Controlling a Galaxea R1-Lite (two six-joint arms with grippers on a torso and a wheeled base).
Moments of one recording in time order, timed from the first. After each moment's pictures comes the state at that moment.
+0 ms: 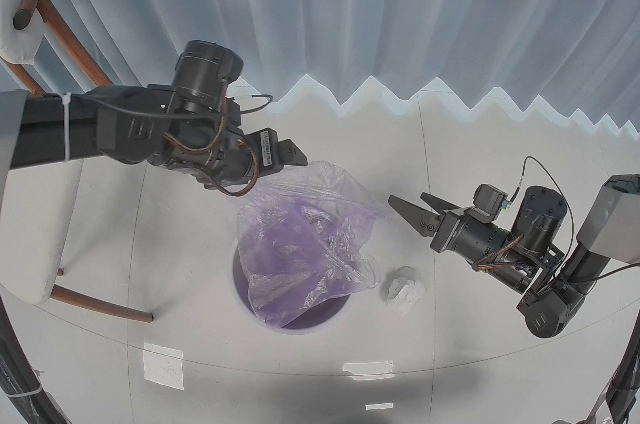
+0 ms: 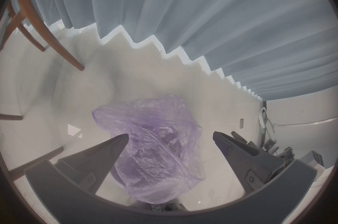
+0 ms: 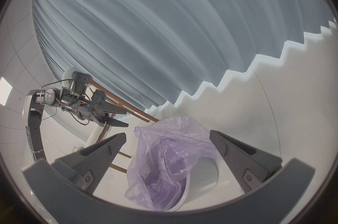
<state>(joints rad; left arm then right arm) -0.47 1.97 -1.62 0.29 -0.05 -0.46 0.45 2.06 -0.57 -1.52 0.29 0.44</state>
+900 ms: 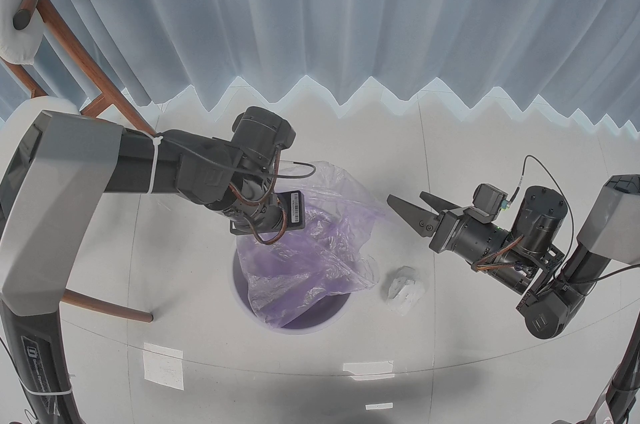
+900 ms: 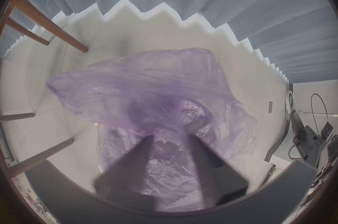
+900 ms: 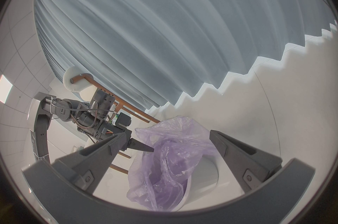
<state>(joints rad) -0.52 2.18 -1.65 0.34 0.06 -0.45 0.46 2.06 -0.57 -1.52 0.28 0.44</state>
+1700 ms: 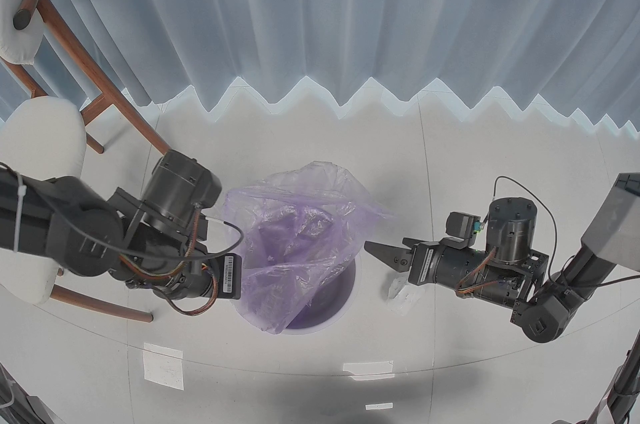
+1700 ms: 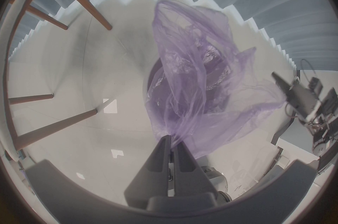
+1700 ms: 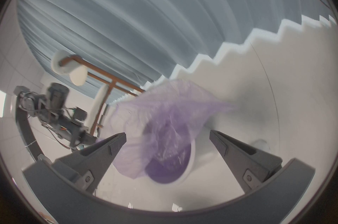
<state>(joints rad) -0.53 1.75 -1.02 0.24 0.09 -0.45 0.55 2.02 -0.60 -1.16 0.24 0.45</state>
